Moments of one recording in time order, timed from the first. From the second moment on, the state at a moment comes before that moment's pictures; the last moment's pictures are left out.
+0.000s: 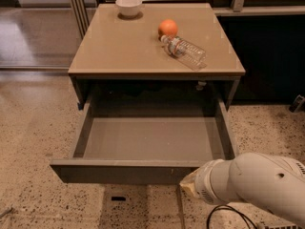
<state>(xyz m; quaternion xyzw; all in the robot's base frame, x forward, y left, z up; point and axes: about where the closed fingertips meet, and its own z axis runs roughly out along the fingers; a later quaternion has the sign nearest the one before) 0.380 -0.103 0.664 -0.39 0.88 0.11 0.24</state>
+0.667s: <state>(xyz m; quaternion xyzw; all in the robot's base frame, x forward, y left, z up) 0.392 -0.104 0.663 -0.38 0.88 0.10 0.25</state>
